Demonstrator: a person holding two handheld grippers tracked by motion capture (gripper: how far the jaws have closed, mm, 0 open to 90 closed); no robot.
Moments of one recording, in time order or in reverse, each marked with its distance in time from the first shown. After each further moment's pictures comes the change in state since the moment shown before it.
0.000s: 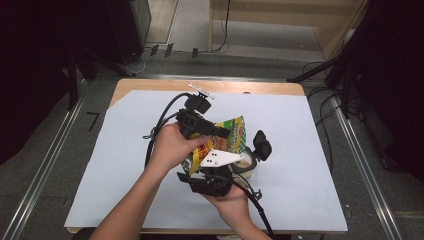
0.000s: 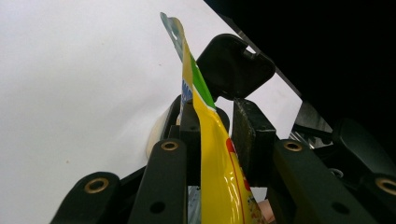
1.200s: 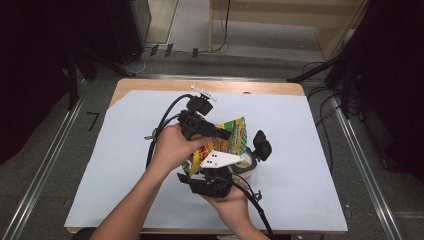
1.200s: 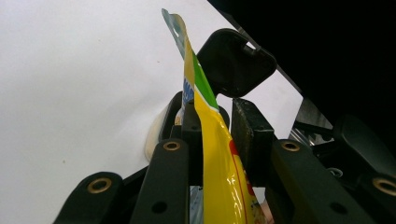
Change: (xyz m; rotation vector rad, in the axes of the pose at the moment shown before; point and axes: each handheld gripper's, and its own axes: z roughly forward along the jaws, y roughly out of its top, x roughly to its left) left arm -0.001 -0.001 0.005 0.011 0.001 0.007; right arm 0.001 -0.003 0.001 0.001 -0.004 0.016
